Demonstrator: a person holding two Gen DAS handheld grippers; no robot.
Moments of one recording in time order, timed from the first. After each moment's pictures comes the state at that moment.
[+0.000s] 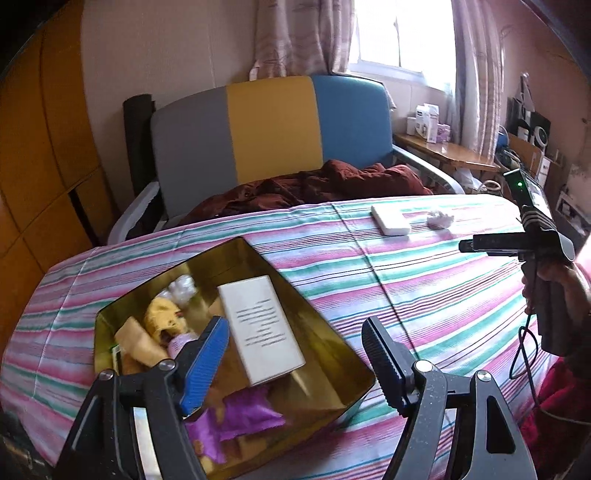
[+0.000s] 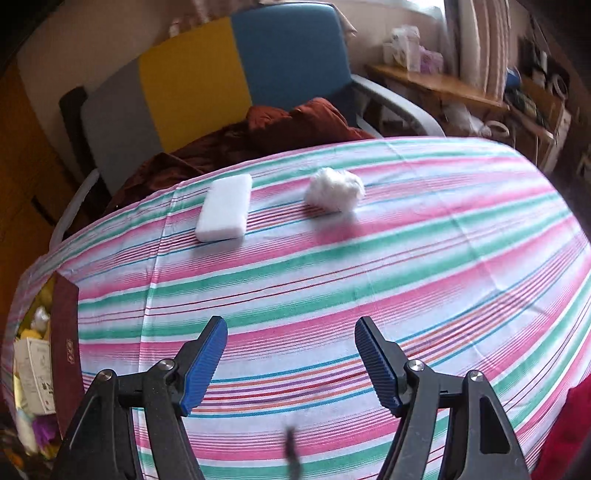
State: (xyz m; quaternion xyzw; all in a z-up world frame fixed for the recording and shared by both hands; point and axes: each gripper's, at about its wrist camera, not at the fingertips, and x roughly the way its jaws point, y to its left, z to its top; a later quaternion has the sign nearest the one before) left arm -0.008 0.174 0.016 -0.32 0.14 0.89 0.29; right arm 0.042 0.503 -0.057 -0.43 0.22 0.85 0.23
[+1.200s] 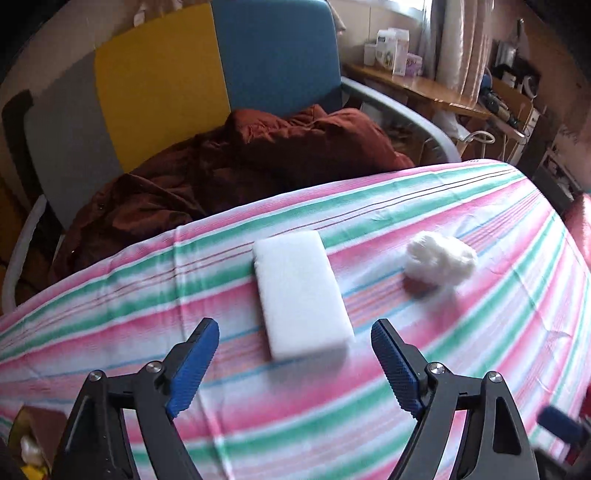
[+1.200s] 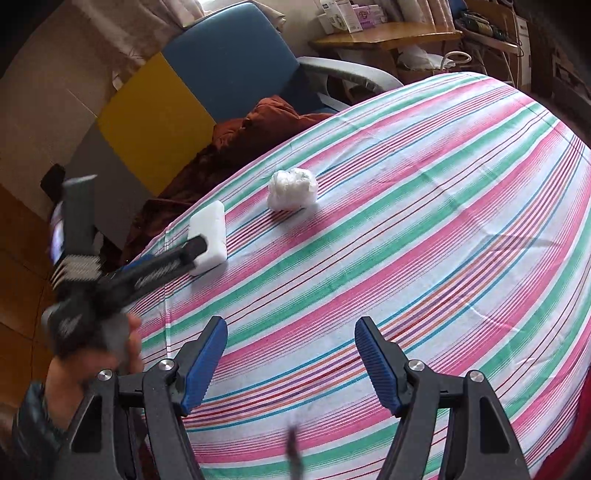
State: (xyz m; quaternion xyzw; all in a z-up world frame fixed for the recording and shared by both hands) left arm -0.167 0.506 -0.069 -0.43 0.20 0.81 0.35; right arm 0.074 0.544 -0.055 -0.39 0.37 0.81 0.24
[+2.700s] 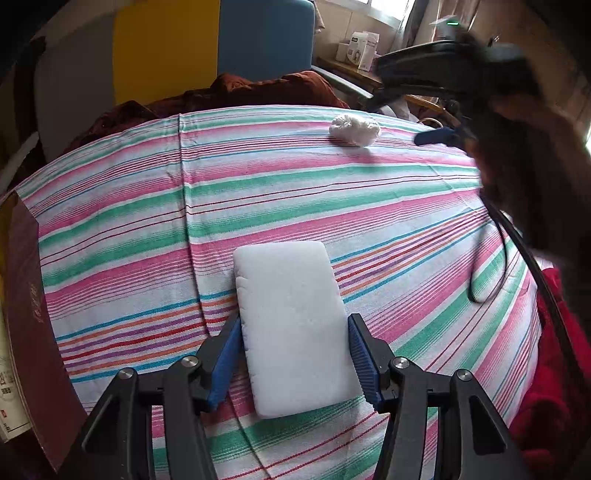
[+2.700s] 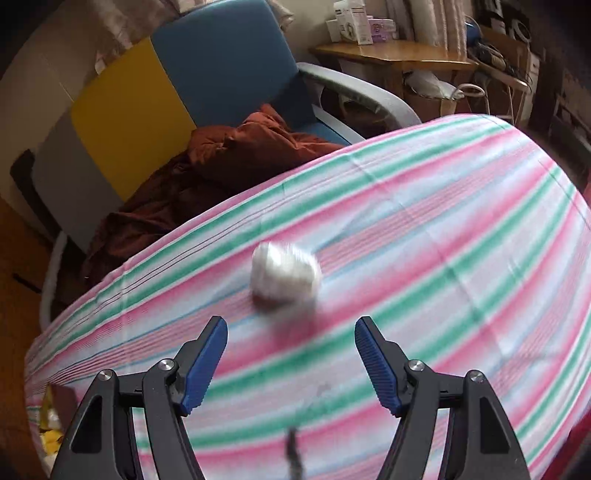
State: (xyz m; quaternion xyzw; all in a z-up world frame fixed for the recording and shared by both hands) left arm -0.019 0.355 -0.099 -0.46 0.13 0.78 0.41; right arm -0.026 0.607 -0.059 -0.43 0.30 0.80 0.29
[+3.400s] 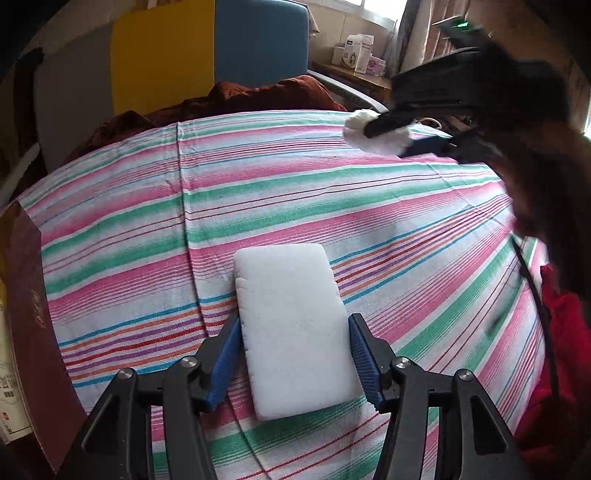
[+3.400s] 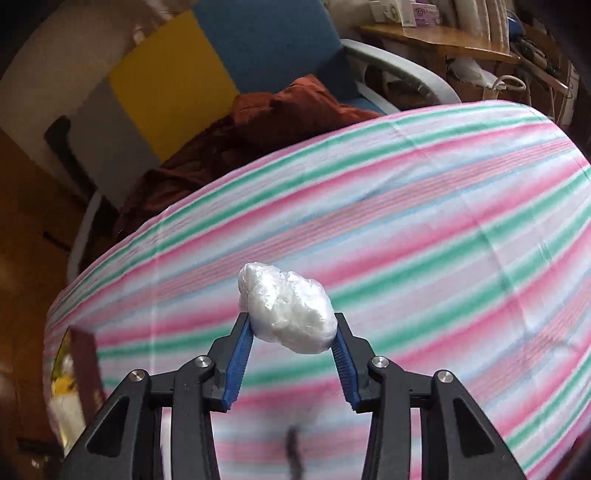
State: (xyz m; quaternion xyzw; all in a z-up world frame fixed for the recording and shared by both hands) left arm -0.012 0.358 -0.099 -0.44 0.15 0.78 0.41; right arm 0.012 0.567 -0.060 -0.45 0.31 0.82 0.18
